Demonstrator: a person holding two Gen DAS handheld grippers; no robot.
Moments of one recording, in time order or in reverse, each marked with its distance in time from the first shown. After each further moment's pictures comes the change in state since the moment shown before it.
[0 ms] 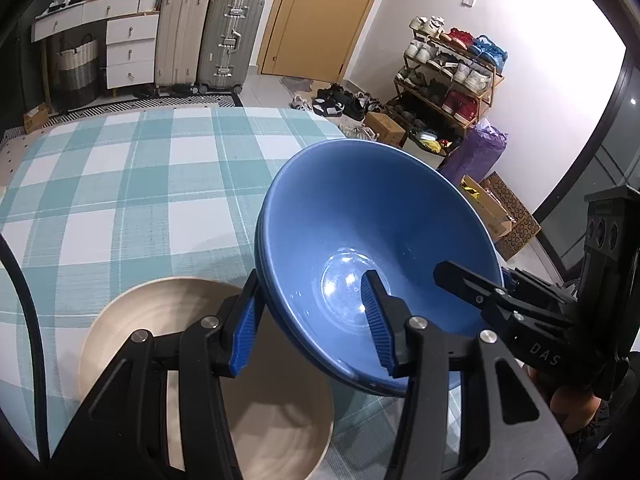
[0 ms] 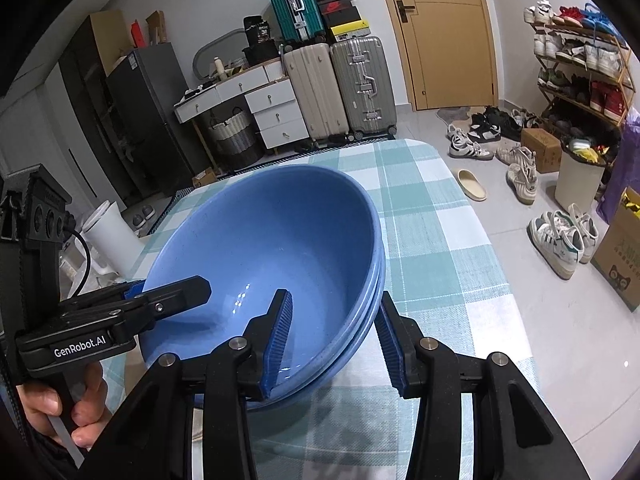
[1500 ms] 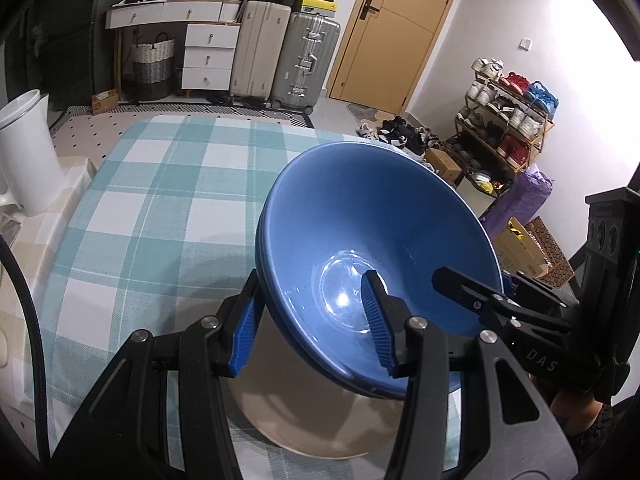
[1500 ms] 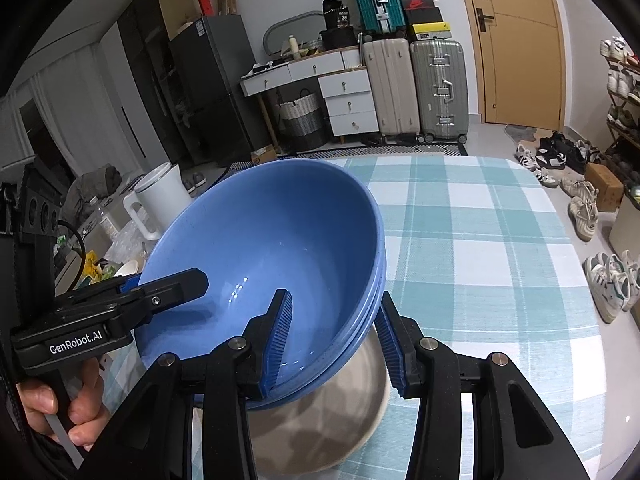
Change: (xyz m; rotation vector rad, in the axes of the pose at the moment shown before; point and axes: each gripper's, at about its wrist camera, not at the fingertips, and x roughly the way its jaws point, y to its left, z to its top) left arm -0.125 0.081 -0.036 -0.147 -0.096 0.188; right arm 0.035 0.122 0.007 -0.165 0.046 0.166
